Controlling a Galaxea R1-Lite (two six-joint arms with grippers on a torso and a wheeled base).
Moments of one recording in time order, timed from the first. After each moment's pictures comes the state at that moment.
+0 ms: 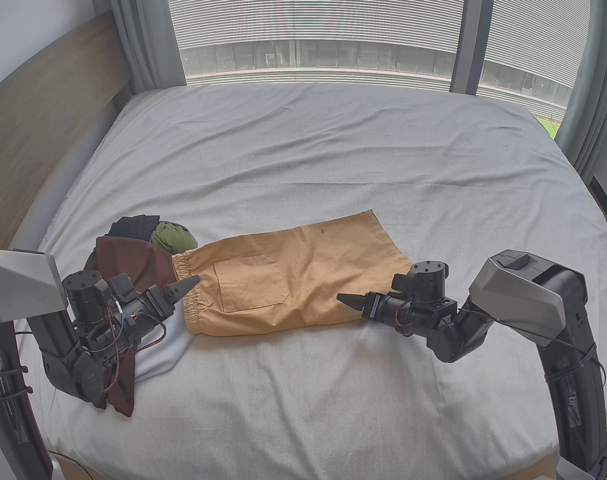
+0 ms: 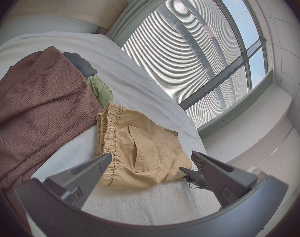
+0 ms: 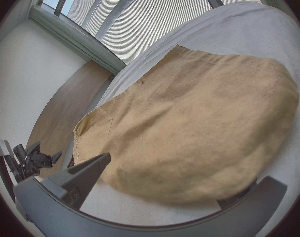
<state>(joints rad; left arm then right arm) -0.08 2.20 -0.45 -1.55 -0.40 -0.67 0.38 2.61 -1.22 -0.97 0.29 0.55</state>
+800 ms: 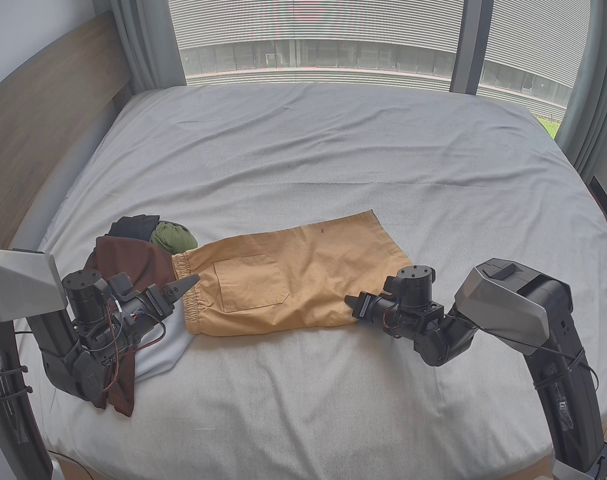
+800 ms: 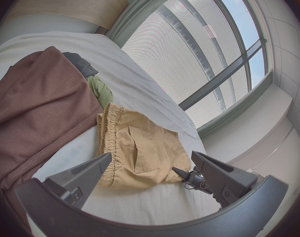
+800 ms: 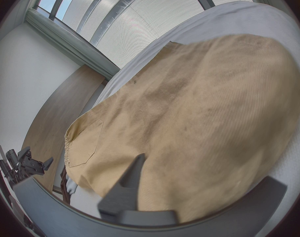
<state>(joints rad) -0.07 2.20 -0.45 -1.55 -0.40 -0.67 0.41 2.68 -1.32 -0.97 0.19 0.60</state>
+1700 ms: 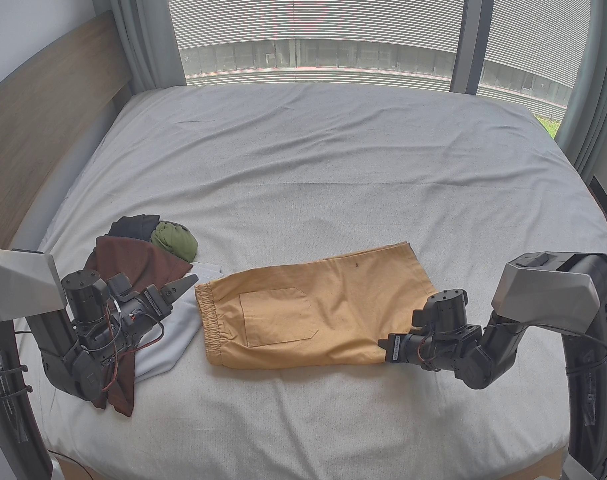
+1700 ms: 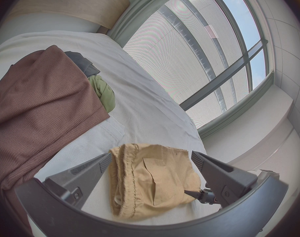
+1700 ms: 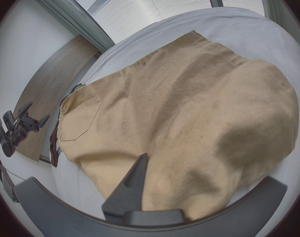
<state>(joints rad) -0.07 2.21 -0.45 -1.55 -0.40 -0.68 0.40 2.45 -0.83 -0.98 0.16 0.40</state>
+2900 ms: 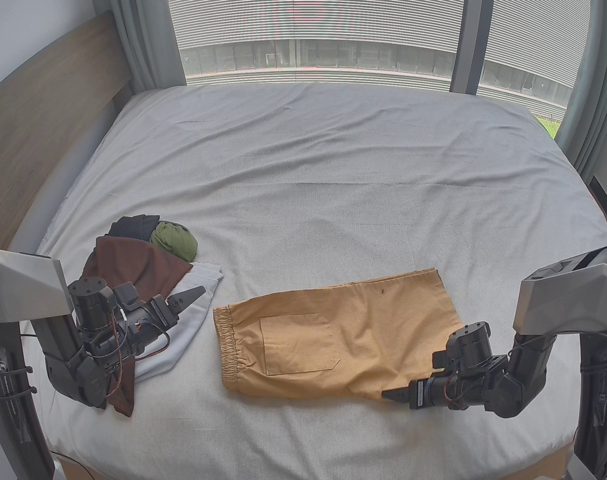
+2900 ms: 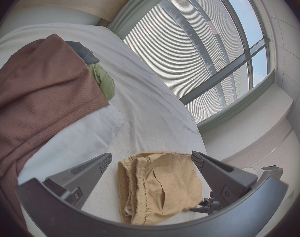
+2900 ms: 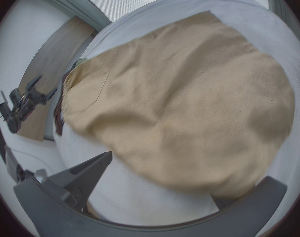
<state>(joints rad) -0.09 2.23 -0.43 -1.55 -0.42 -0.67 0.41 2.35 -0.47 -1.02 0.21 0.36</state>
